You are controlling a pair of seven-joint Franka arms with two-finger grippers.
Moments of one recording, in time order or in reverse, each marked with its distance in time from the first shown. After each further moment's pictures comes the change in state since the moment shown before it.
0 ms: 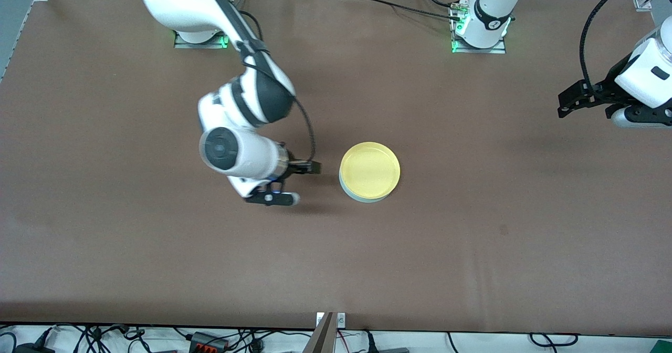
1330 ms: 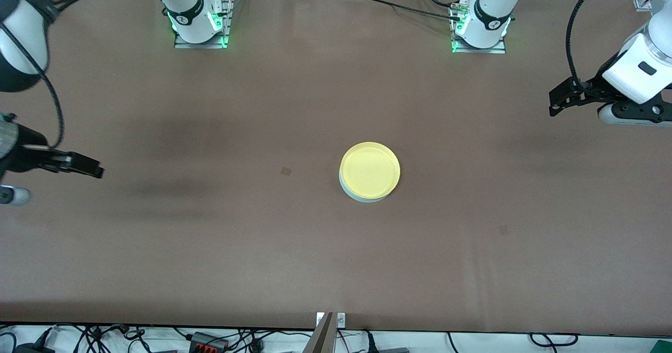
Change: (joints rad) left arm -0.005 0.000 -0.031 0.011 0.000 0.002 0.001; right arm -0.394 -0.297 -0.075 -0.001 -0.312 -0.171 -0.351
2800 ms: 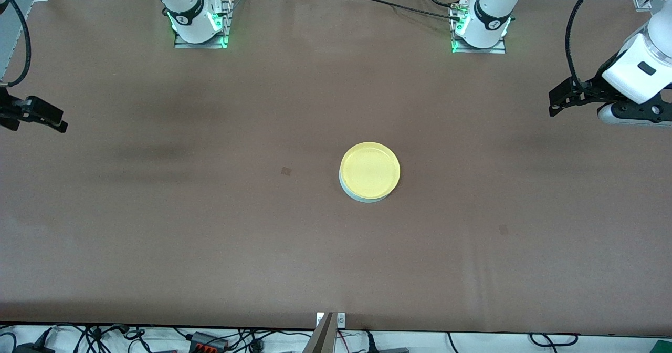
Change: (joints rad) left arm 0.000 0.000 -0.001 0.000 0.000 0.000 0.000; right arm -0.233 -0.319 0.251 -0.382 -0.147 0.079 -0.107
